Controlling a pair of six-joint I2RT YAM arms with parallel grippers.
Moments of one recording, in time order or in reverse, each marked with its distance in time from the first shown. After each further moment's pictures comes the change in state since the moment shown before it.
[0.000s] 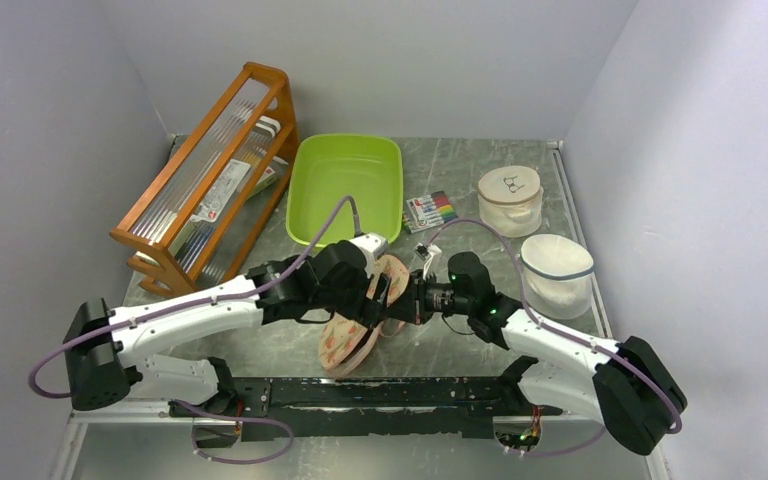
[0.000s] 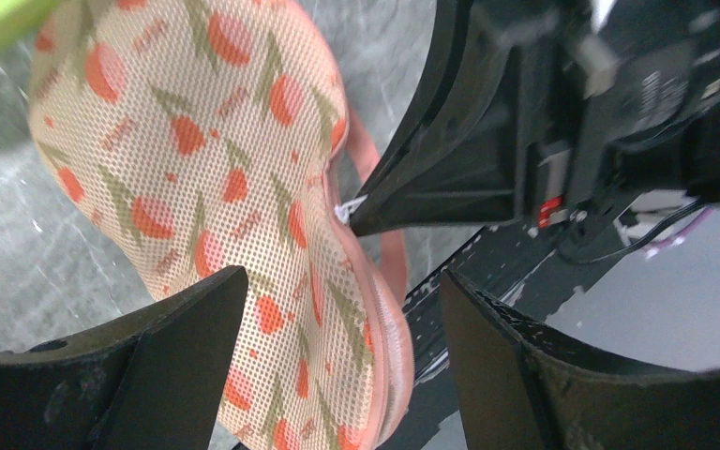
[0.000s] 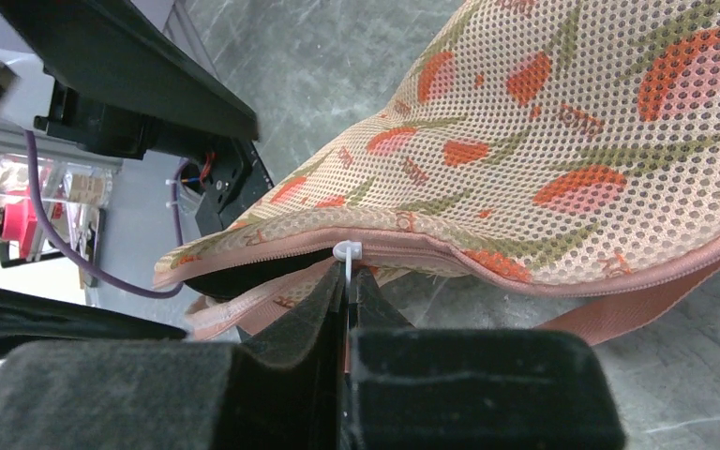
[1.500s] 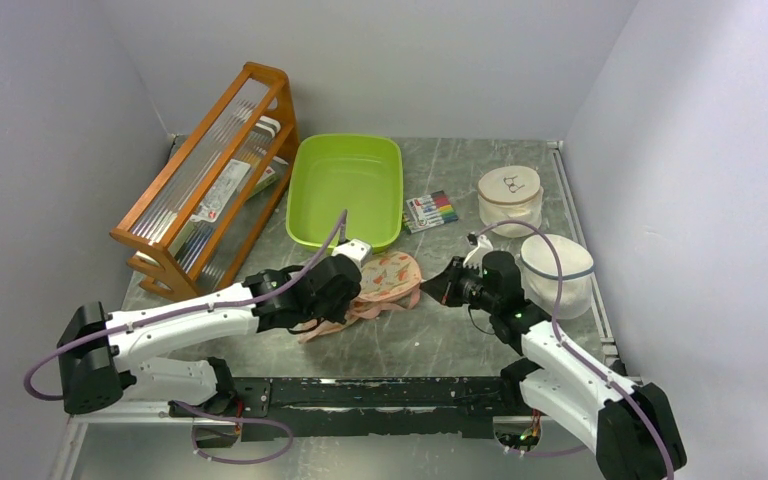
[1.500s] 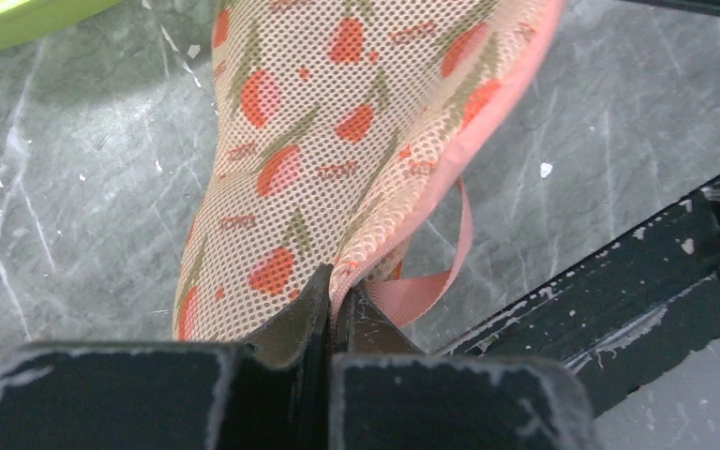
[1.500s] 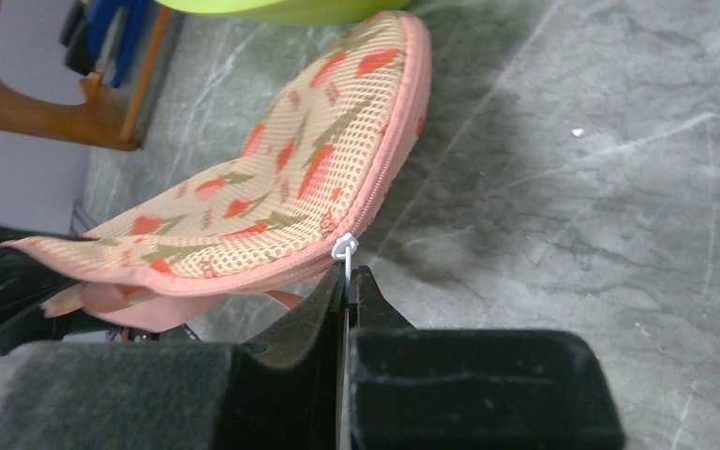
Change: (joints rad) left arm -0.010 -0.038 -0.105 -0.061 -0.230 0.019; right arm -0.272 -0.157 -0.057 -0.154 0.217 0.053
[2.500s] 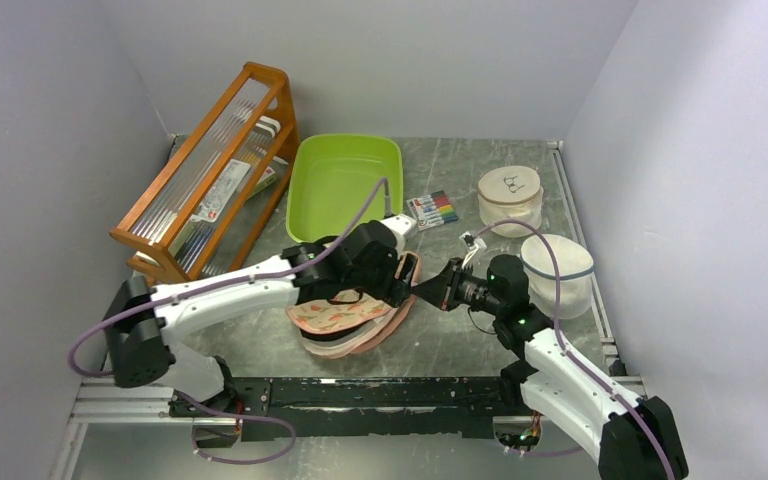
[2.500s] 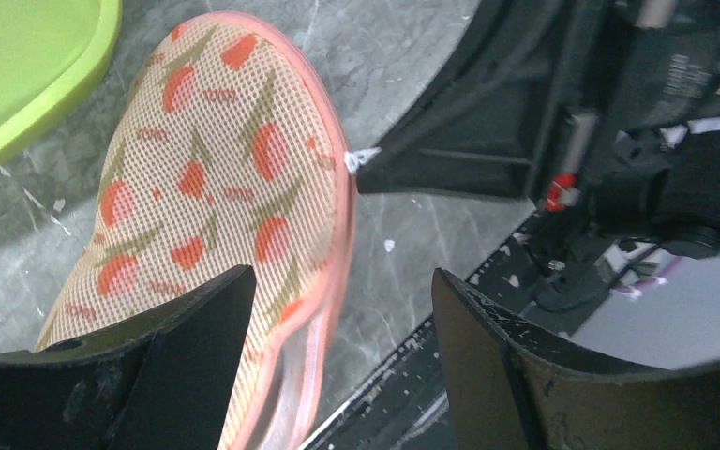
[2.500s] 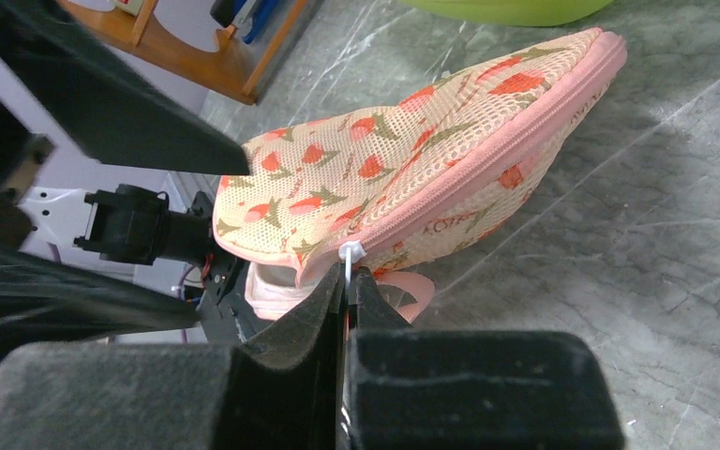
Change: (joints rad) left arm 0.013 0.218 0.270 0.121 0.210 0.052; right arm 0.000 -0.086 -0.023 0.117 -0.238 0.016
